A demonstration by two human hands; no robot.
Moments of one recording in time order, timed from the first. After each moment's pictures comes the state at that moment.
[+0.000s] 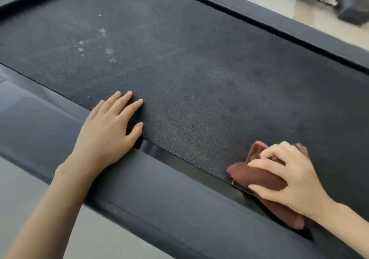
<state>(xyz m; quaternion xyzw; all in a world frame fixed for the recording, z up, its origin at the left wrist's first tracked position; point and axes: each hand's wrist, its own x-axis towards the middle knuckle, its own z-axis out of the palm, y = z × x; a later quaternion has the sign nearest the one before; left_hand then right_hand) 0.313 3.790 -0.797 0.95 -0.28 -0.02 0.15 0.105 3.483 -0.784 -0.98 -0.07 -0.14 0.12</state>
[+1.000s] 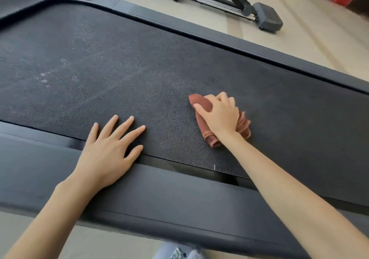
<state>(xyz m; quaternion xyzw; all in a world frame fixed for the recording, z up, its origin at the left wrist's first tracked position) 0.310 3.790 -0.796 0.91 -0.41 -0.06 0.09 0.229 3.512 -0.794 -0.93 0.33 -0.18 0.01</state>
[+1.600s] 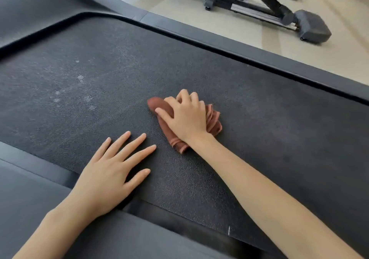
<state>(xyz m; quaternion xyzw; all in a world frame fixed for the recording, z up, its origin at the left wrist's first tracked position) 0.338 3.768 -0.794 0.91 -0.41 -0.06 0.10 0.359 3.542 -0.798 -0.98 0.13 -0.18 0.00</state>
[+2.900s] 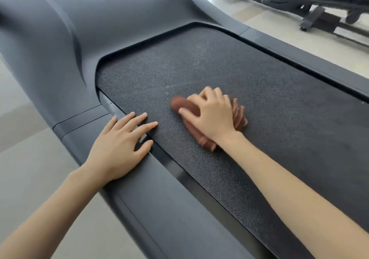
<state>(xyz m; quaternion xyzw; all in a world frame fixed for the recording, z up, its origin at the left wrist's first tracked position) 0.390 3.901 -0.791 0.98 -0.18 -0.02 0.07 0.440 3.670 -0.796 -0.97 -0.08 -0.21 0.04</state>
